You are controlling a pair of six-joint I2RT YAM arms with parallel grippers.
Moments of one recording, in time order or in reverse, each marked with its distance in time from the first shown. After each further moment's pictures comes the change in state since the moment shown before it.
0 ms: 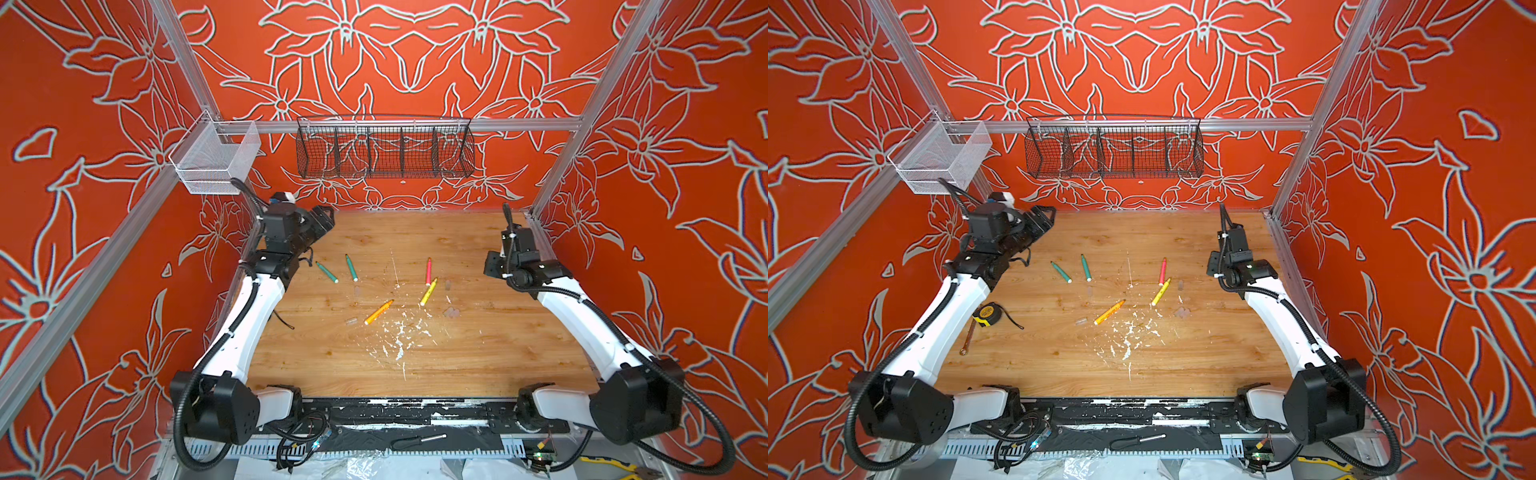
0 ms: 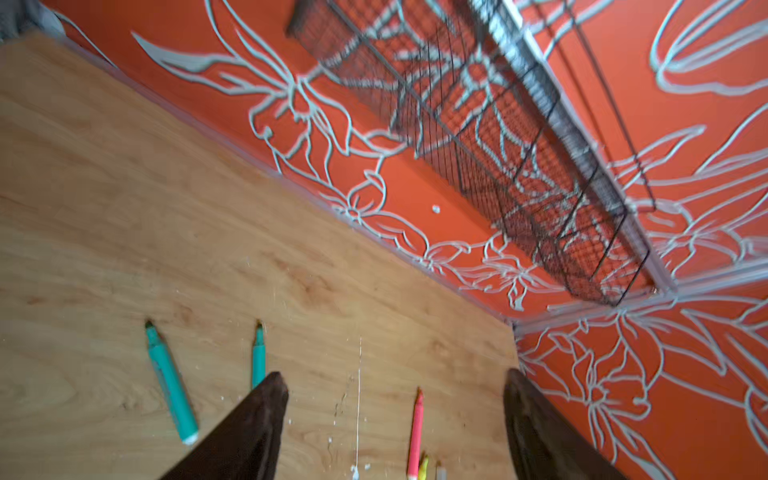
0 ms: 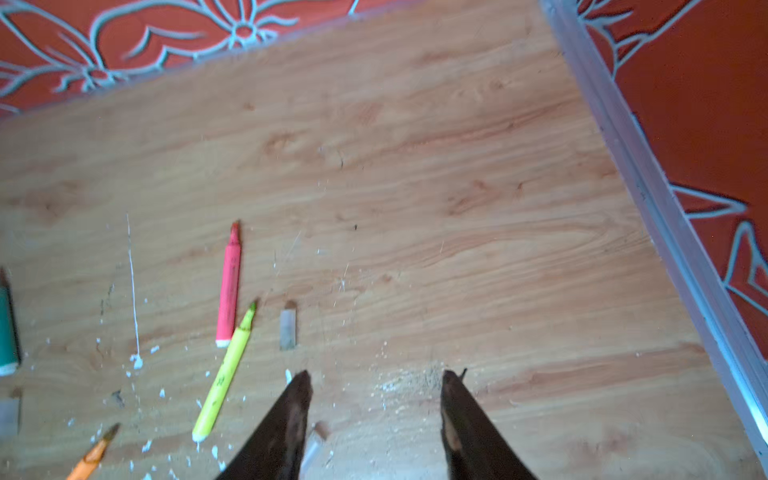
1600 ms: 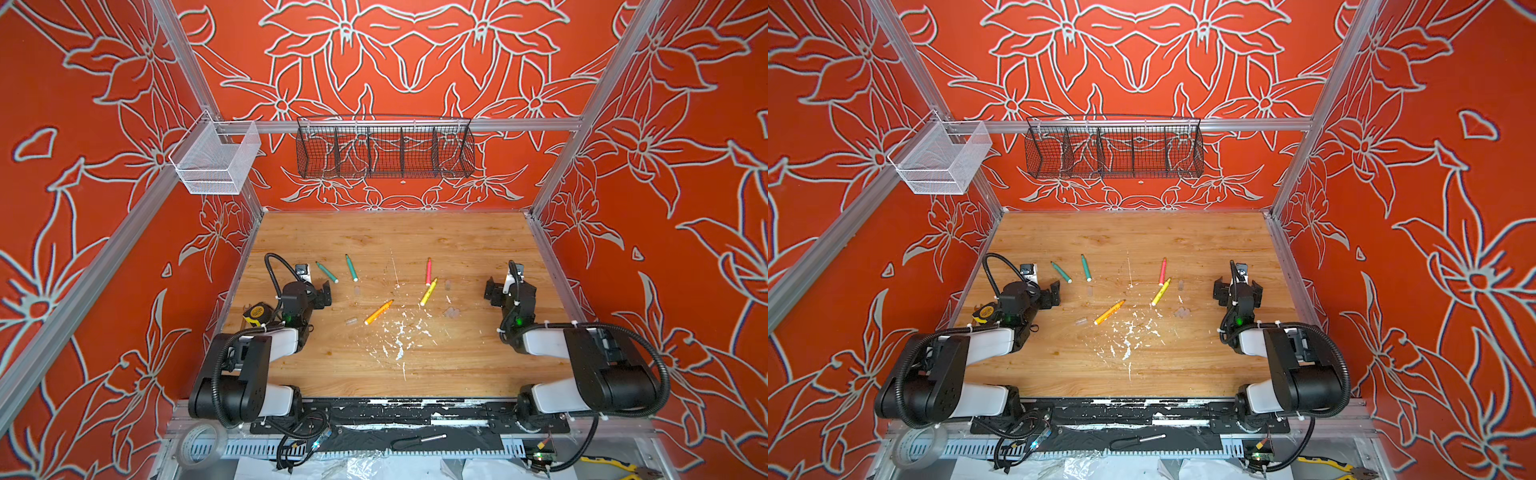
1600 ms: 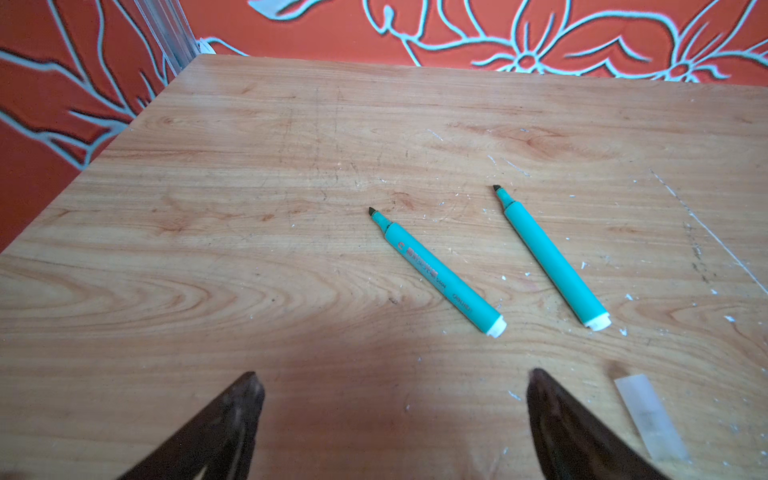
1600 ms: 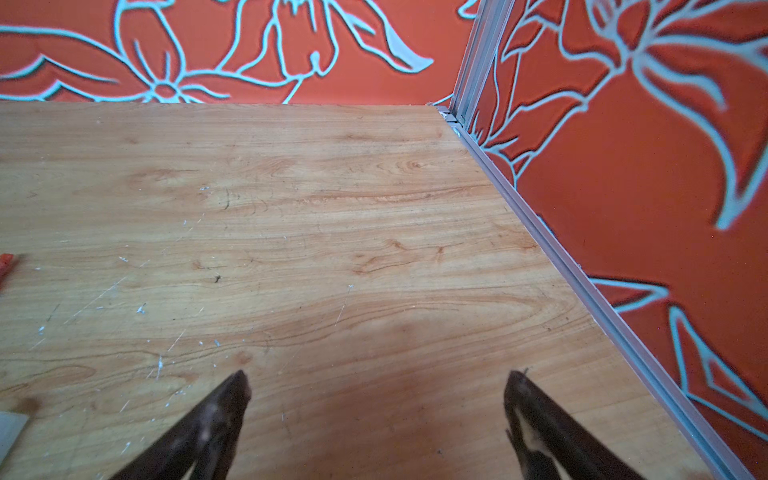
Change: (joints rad) left arm 0.136 0.076 -0.918 0.951 -0.178 0.665; right arm -0.167 0.131 -0.811 1.466 0.126 -0.377
